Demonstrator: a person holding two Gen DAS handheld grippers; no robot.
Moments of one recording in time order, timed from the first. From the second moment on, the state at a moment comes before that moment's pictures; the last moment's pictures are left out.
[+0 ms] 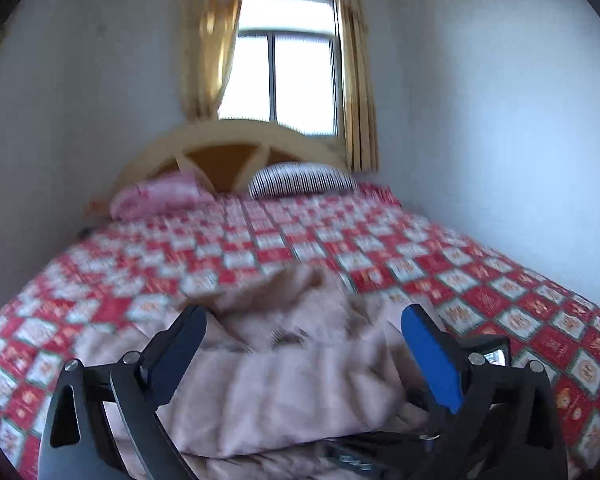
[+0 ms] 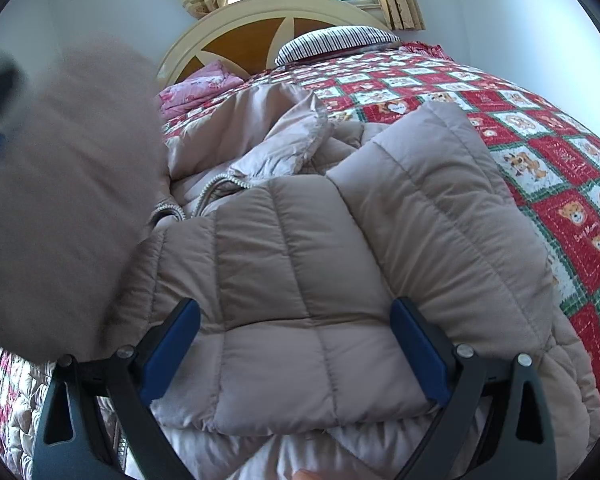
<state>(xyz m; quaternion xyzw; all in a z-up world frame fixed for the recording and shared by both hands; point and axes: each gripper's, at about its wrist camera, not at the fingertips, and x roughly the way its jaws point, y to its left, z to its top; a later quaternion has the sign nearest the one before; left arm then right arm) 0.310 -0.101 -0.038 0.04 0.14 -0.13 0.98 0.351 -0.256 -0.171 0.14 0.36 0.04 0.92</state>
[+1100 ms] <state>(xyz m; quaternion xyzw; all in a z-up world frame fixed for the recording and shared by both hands) 0.416 0.038 -0.095 0.06 0.26 0.04 0.96 0.378 -0.201 -0.155 0.05 0.41 0.03 0.91</state>
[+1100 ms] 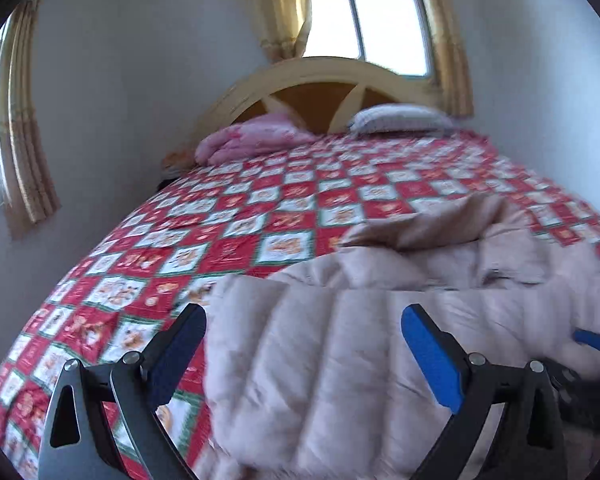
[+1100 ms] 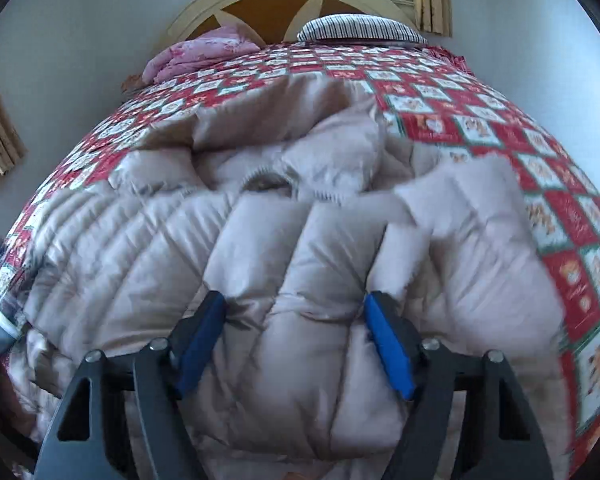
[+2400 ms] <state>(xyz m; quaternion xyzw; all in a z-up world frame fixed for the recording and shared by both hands) 0.460 0.064 -0.175 0.04 0.38 0.06 0.92 0.354 -0.183 -0.107 -0.01 0.37 -0.03 0.93</state>
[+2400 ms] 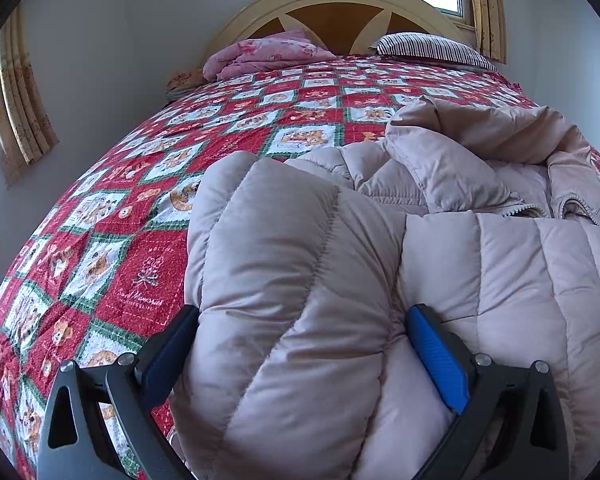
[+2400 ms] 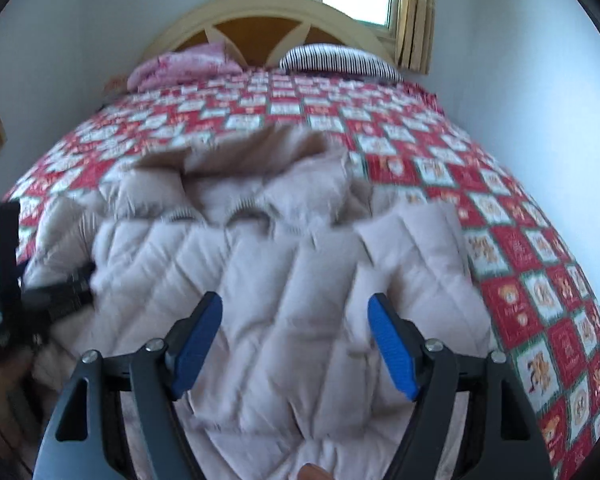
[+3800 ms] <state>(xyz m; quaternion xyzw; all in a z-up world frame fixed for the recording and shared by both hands) 0.471 0.011 -0.173 0.01 0.38 0.00 0.93 0.395 -0.204 -0.123 -0.04 0.39 0.09 0.92</state>
